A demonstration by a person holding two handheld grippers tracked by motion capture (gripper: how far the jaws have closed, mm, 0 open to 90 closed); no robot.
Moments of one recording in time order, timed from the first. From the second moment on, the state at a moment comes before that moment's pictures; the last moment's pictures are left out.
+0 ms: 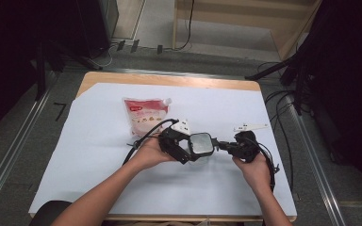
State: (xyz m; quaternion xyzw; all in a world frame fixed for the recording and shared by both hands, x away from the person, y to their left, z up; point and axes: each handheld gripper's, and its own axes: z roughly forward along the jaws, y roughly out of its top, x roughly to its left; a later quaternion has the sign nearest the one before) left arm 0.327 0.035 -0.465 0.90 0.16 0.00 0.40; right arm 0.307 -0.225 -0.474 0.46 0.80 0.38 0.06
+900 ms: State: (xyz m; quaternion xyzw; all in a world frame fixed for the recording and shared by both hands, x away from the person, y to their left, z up) left arm 0.327 0.034 -0.460 0.91 0.16 0.00 0.39; right arm 0.303 -0.224 -0.474 0.46 0.80 0.38 0.06
